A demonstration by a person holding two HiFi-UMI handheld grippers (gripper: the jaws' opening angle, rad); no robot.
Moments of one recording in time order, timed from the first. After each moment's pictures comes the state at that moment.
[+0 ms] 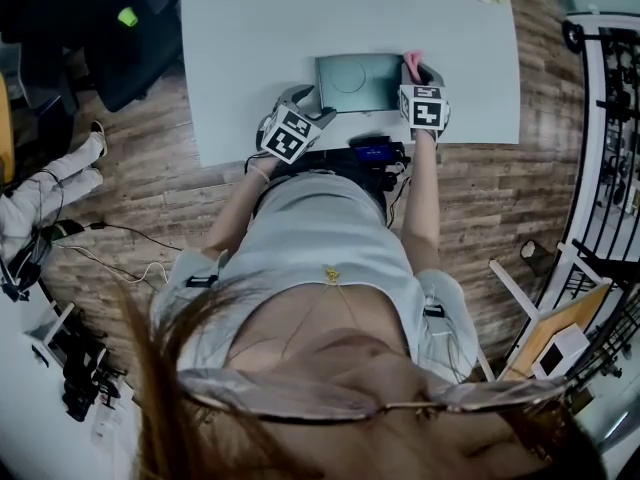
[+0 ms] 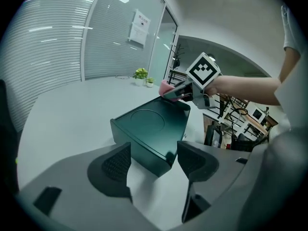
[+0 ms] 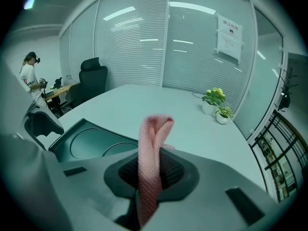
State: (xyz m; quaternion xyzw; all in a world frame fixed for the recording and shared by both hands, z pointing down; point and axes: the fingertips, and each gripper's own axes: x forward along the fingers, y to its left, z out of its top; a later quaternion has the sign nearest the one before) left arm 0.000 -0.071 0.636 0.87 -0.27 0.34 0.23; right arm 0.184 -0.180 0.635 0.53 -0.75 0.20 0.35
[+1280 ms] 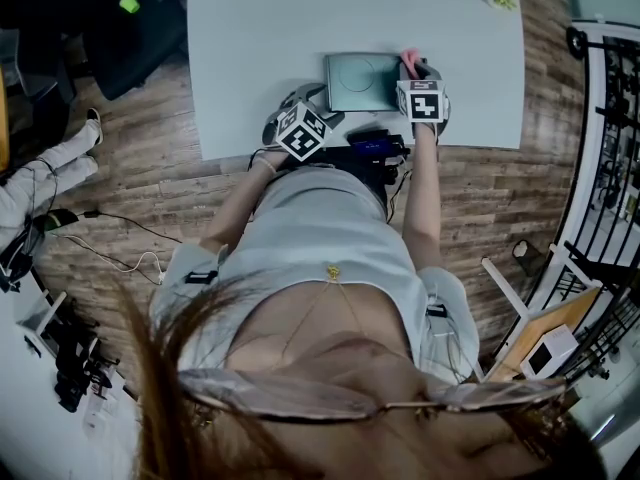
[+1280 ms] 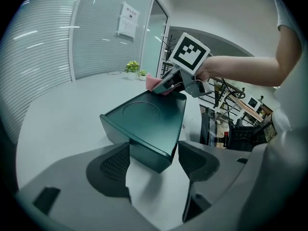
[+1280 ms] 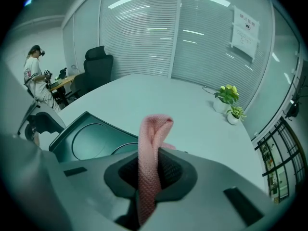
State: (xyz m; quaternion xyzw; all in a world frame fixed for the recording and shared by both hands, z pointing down) left arm 0.010 -0.058 0.655 0.87 -0.23 0.38 0.20; right arm 0.160 -0.179 0.649 0.48 -0.74 0.21 0.41
